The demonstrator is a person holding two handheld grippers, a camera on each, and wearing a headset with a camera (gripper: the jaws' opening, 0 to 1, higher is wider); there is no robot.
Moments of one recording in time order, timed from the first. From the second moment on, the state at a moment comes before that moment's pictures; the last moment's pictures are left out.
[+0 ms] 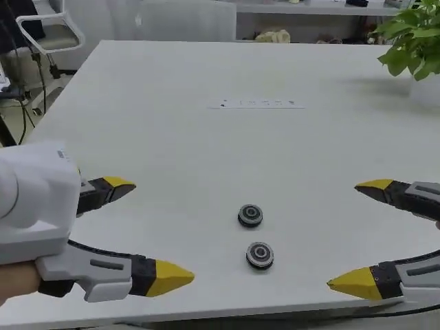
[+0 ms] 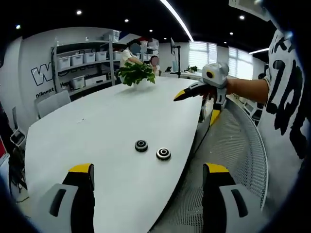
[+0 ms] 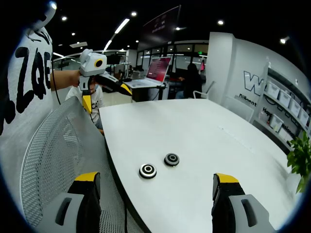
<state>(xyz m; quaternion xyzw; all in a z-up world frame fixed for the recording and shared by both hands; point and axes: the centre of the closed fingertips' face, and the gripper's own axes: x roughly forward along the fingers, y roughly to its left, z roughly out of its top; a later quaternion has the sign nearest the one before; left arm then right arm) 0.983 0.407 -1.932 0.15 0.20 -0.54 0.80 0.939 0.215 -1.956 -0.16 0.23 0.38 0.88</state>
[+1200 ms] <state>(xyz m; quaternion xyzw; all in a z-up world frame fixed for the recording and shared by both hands) 0.985 0.404 -1.939 0.14 0.21 -0.54 0.81 0.947 0.218 -1.960 -0.17 0.24 0.40 0.87</state>
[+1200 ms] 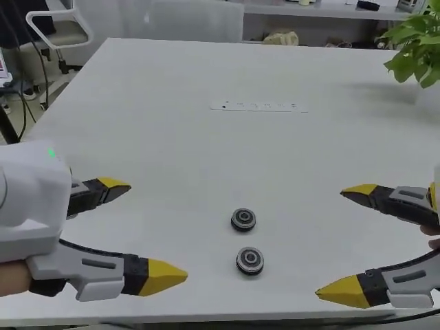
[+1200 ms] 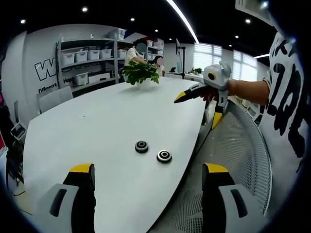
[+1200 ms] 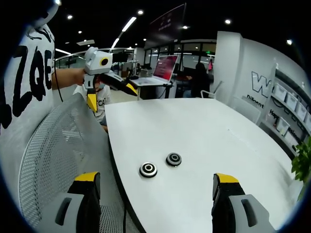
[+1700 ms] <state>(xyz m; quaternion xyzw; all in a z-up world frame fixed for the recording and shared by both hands) 0.989 0.403 -1.938 0.15 0.21 -0.53 0.81 0.953 0.219 -1.960 -0.16 0.23 0.41 0.87</state>
